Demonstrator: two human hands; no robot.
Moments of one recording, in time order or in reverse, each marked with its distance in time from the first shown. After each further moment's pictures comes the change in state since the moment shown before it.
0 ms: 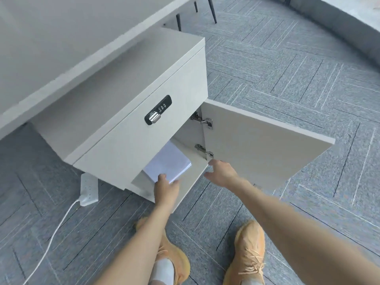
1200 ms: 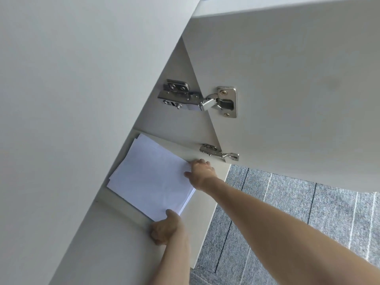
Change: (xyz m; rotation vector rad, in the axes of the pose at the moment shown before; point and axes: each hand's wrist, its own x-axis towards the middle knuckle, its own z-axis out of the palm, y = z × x) left_hand 0.252 -0.128 0.141 0.015 0.392 -0.580; right_hand 0.293 -0.005 0.159 0.170 -0.053 0.117
